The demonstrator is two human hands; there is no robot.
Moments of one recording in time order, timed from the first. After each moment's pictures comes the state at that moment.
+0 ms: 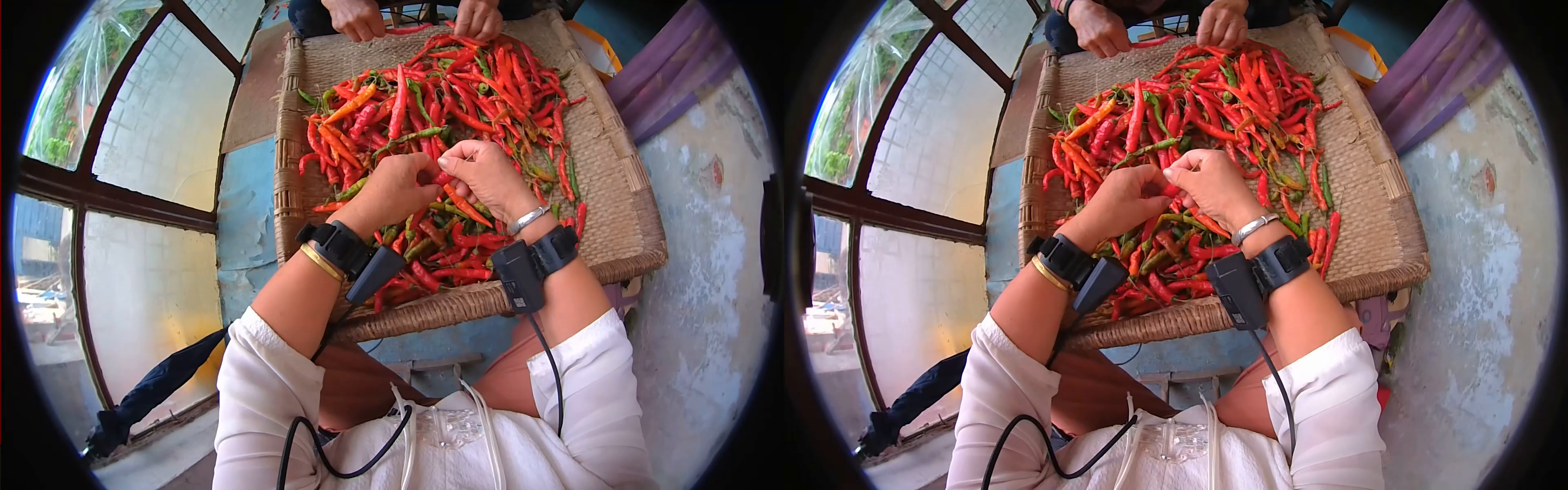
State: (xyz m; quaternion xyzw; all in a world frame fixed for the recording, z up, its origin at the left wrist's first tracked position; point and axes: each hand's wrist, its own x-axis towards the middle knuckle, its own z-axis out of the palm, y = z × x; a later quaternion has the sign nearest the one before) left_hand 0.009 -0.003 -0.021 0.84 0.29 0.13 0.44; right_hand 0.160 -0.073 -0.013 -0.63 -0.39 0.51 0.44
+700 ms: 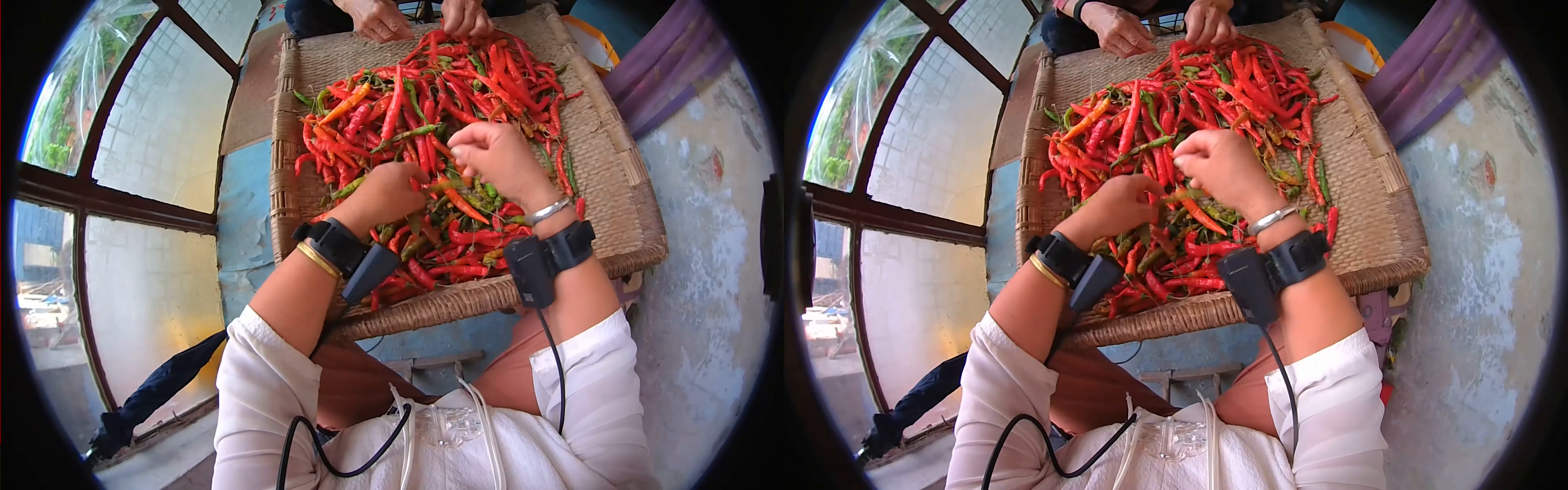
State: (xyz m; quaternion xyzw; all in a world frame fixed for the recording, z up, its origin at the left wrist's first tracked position) left_hand 0.006 0.000 -0.041 0.90 0.28 0.03 0.32; right_hand 0.182 -0.076 0.009 -0.65 -0.51 0.42 0.39
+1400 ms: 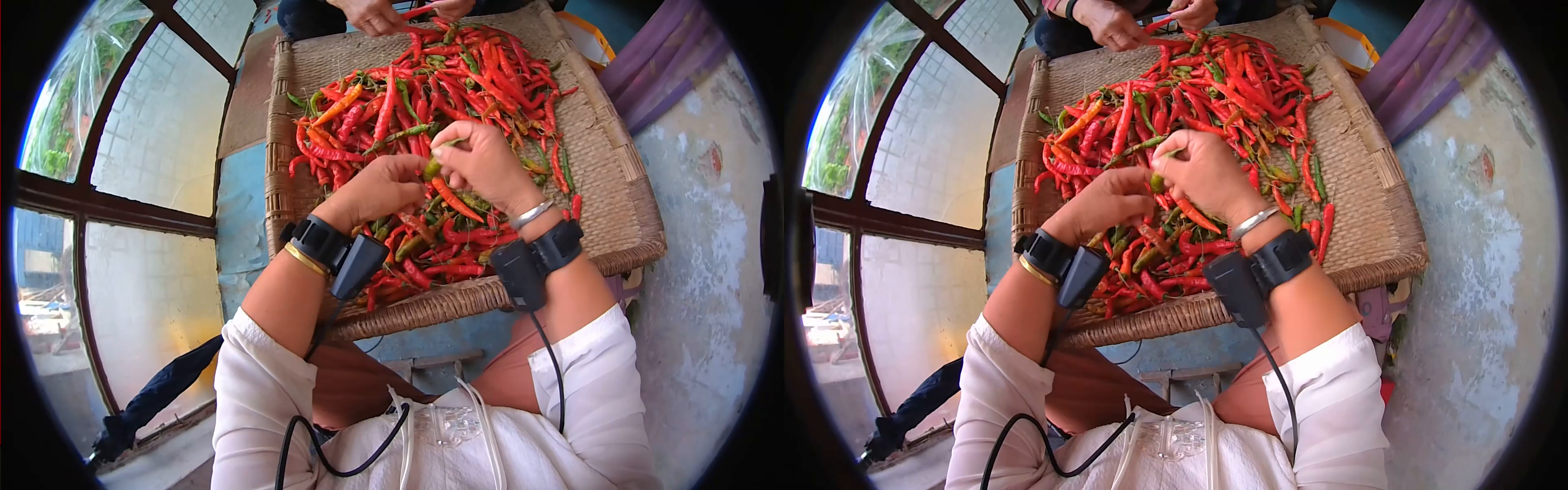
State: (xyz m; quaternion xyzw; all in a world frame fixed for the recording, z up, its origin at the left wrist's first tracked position) left_hand 0.010 -0.006 -0.013 0.64 0.29 0.05 0.71; right_hand 0.167 -0.078 0.004 -0.57 -0.43 0.49 0.50
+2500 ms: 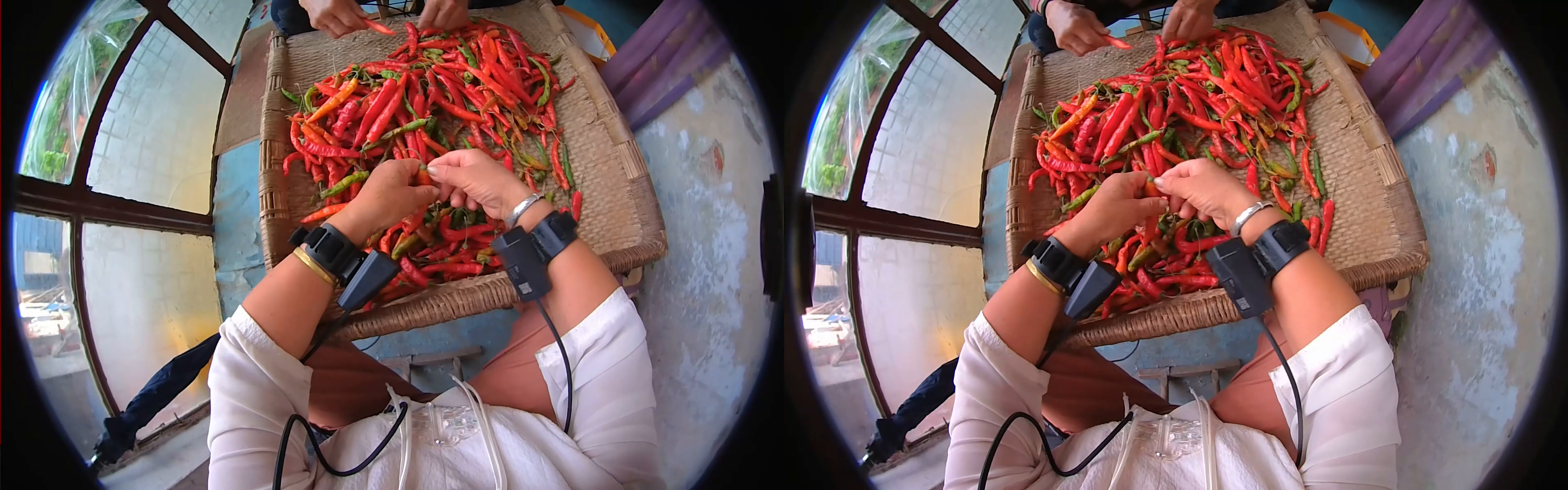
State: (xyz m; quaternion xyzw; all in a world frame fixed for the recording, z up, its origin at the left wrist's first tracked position) left_hand 0.018 -0.016 -0.031 0.69 0.34 0.04 0.64; right_hand 0.180 -0.080 -0.034 -0.59 -0.32 0.66 0.34
